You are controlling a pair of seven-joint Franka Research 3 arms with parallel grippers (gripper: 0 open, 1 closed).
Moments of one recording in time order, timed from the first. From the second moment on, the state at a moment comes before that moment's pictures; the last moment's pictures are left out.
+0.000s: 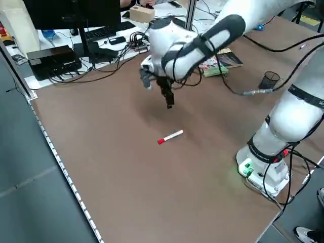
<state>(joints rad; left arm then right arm) 0.22 0.00 0.24 -2.46 -0.13 2.38 -0.66 0.35 0.63 -0.29 -1.55 0.69 2.14 -0.51</state>
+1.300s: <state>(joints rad) 0.16 0.25 0.35 -2.61 -0.13 2.79 -0.66 0.27 -0.11 -0.48 -2.13 0.08 1.92 -0.90</state>
